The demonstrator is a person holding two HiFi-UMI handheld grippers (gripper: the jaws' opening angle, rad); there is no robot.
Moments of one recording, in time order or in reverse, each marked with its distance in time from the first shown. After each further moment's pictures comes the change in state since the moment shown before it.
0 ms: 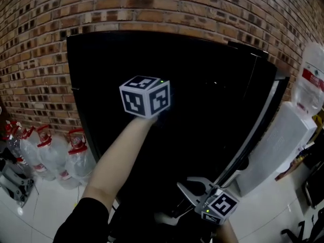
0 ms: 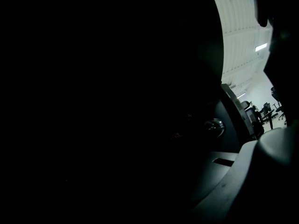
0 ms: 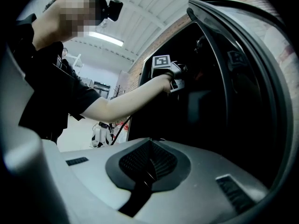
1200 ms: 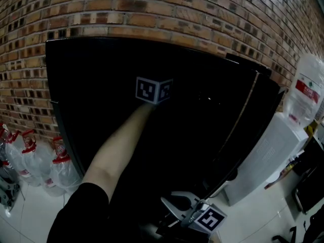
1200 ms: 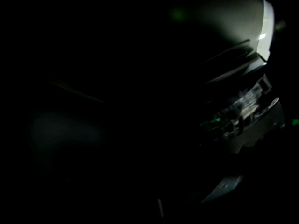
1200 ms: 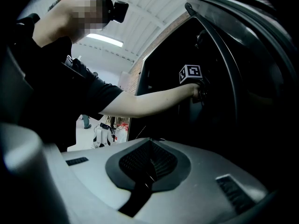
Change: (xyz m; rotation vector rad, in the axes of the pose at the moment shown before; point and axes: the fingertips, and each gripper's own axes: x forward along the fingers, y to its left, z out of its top) left arm 0.108 0.062 -0.065 0.080 0.084 -0.031; right arm 0.017 -0.001 0.001 0.016 -0.003 0.035
